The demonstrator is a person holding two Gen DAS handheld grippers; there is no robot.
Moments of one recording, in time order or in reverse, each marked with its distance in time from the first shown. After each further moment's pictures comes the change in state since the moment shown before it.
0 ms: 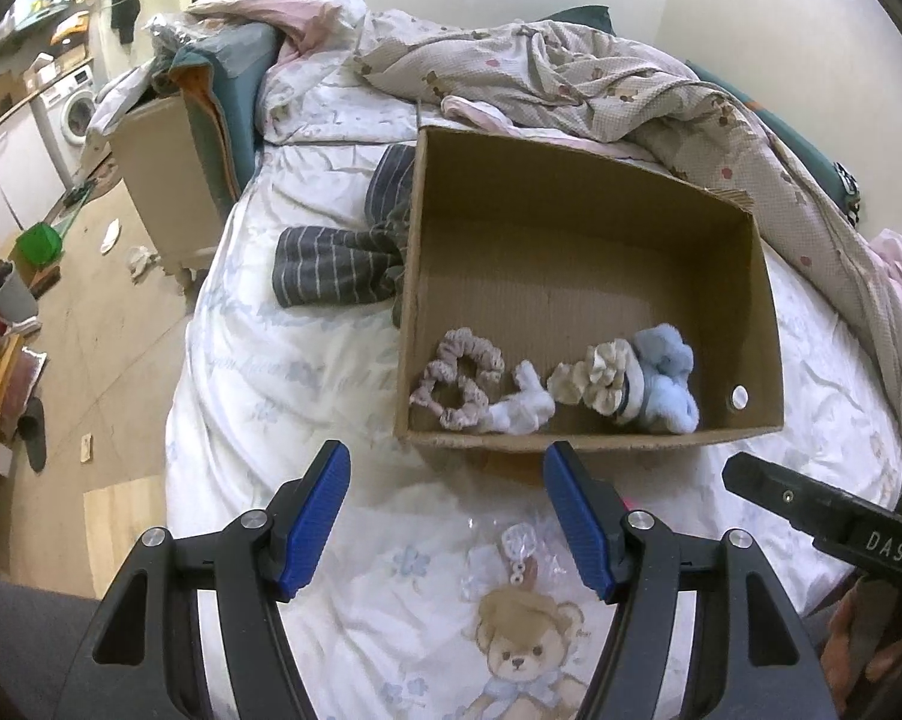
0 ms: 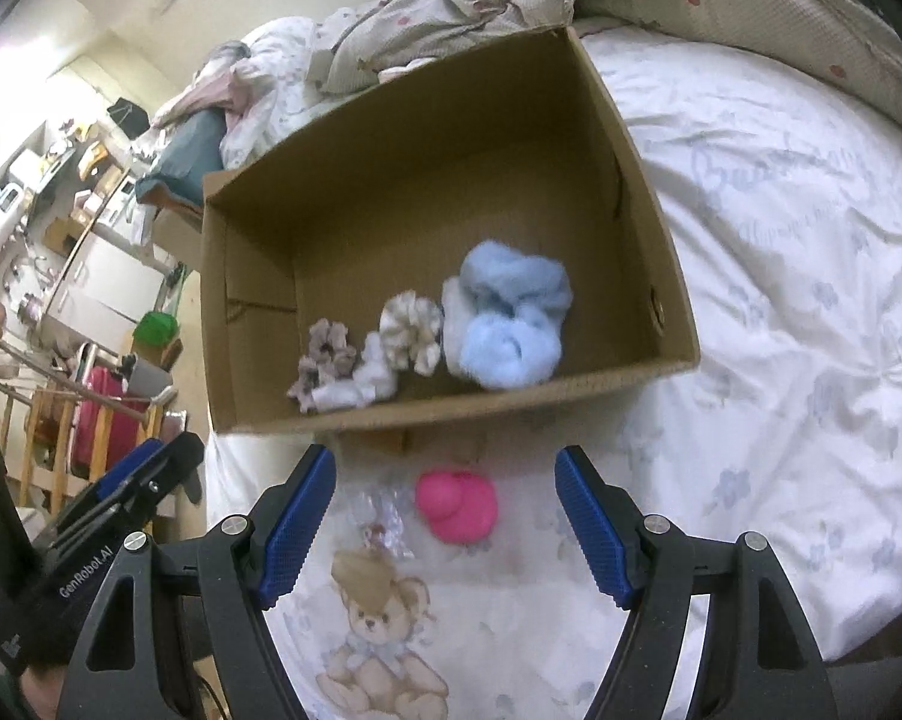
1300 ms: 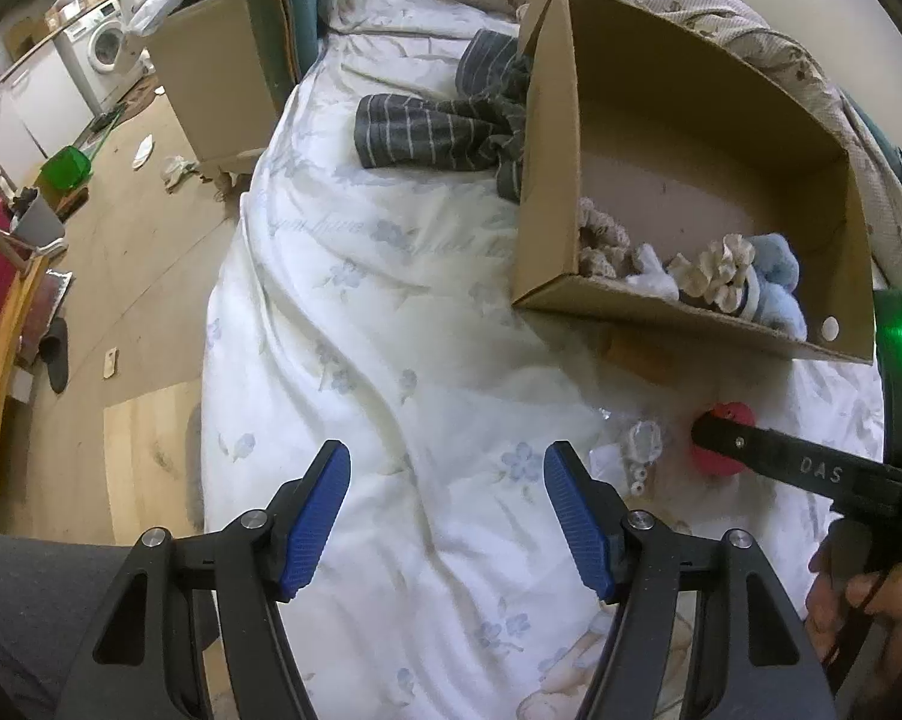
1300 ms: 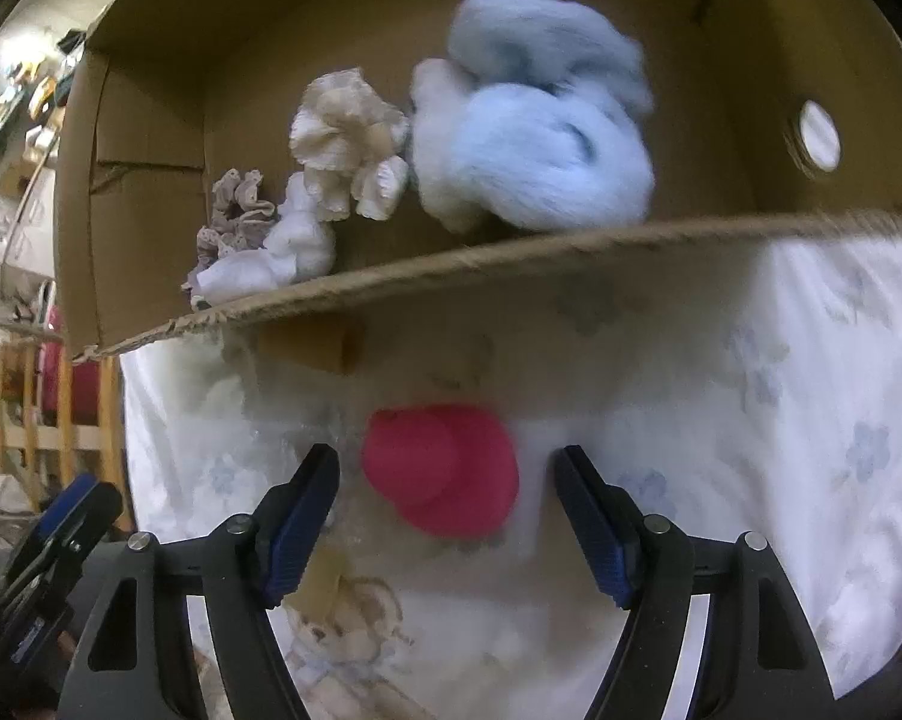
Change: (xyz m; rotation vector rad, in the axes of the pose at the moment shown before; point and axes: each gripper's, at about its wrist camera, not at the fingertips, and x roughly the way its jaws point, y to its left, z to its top) left arm 0.040 0.052 -0.043 -0.075 0.197 0.082; right arm 0.114 0.007 -0.018 -0.007 0.271 -0.074
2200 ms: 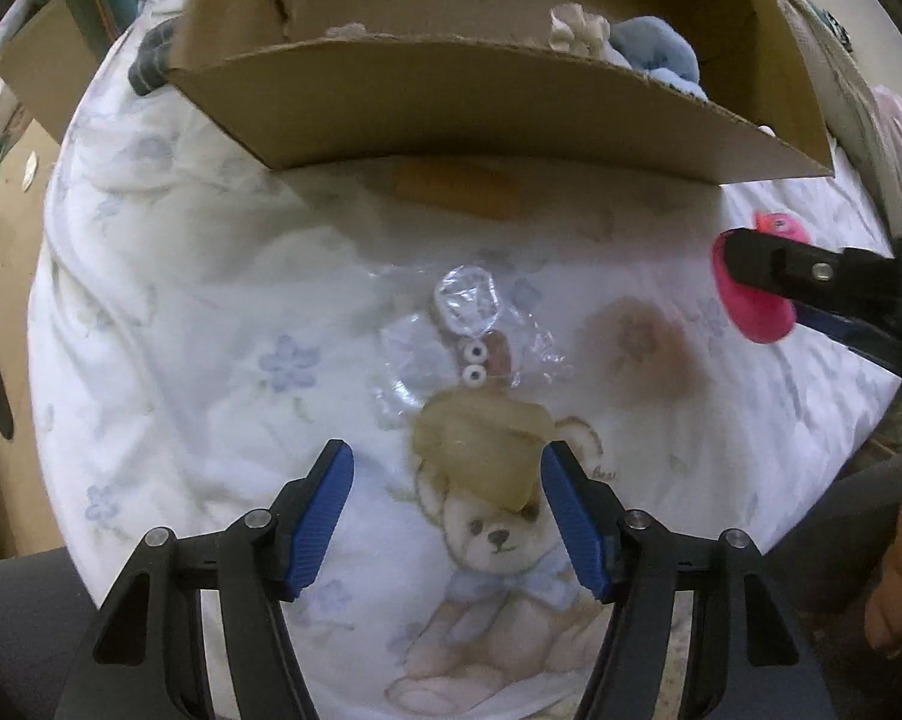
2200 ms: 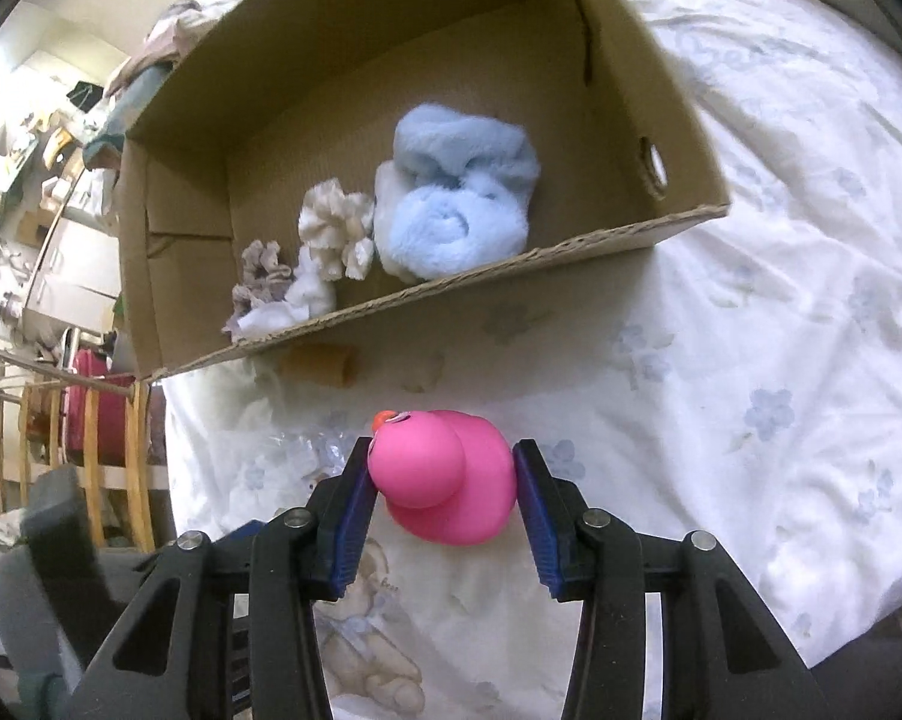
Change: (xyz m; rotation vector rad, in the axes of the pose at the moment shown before) left arm 0.057 -0.086 -0.033 0.224 0.223 -0.130; right arm -0.066 -0.044 -0.018 0.074 -0.114 0.067
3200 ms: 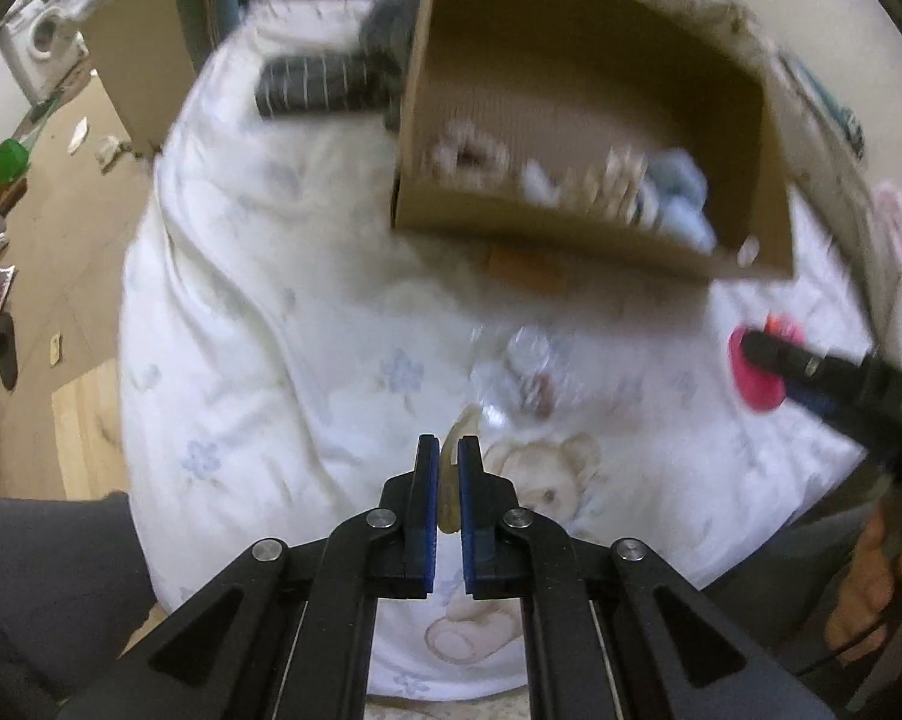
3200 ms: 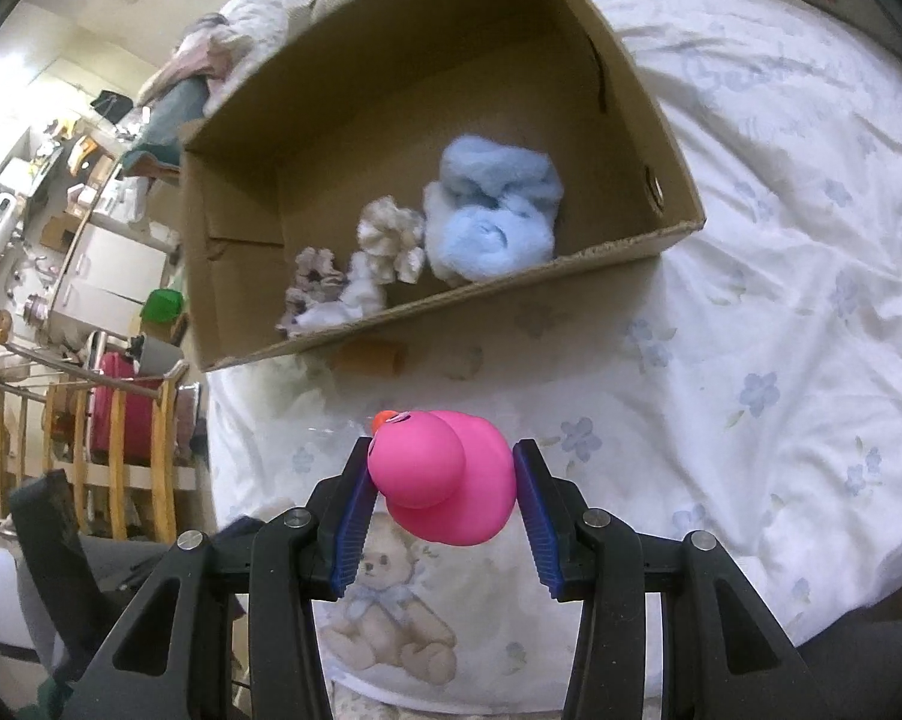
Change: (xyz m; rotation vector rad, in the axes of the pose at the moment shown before) left arm -0.087 0.049 -0.019 -0.154 -0.160 -0.022; right arm -0.028 0.019 -0.012 -0.013 -0.034 0.067
